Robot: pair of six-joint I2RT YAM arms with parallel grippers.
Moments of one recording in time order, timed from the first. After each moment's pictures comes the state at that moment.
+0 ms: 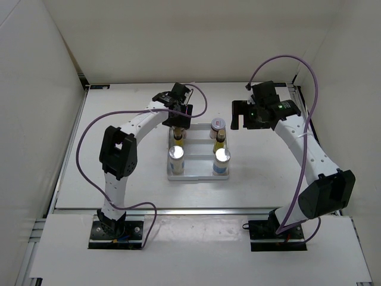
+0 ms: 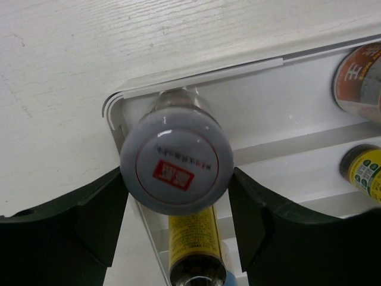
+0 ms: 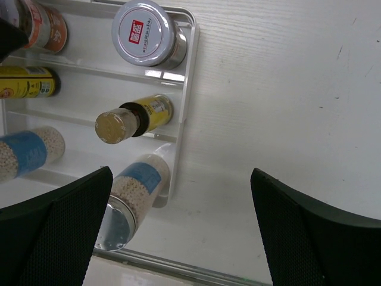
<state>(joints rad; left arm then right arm) -0.54 2.07 1.83 -0.80 -0.13 -0.28 0.35 1.46 1.47 -0.90 -0.04 0.21</state>
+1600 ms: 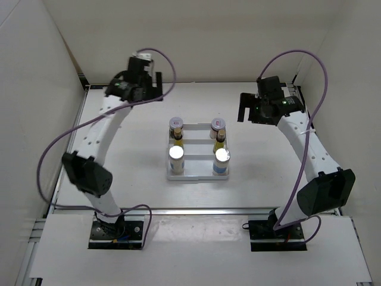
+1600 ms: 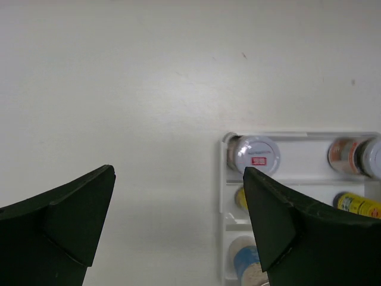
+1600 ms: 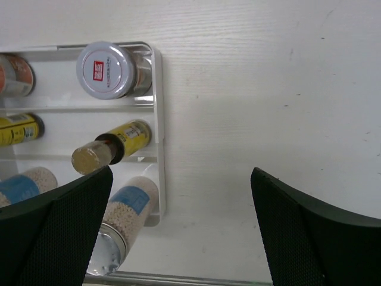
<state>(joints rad) -0.40 1.80 1.91 -0.87 -0.26 -0.22 0.33 1.47 1.49 -0.90 0.07 0.29</state>
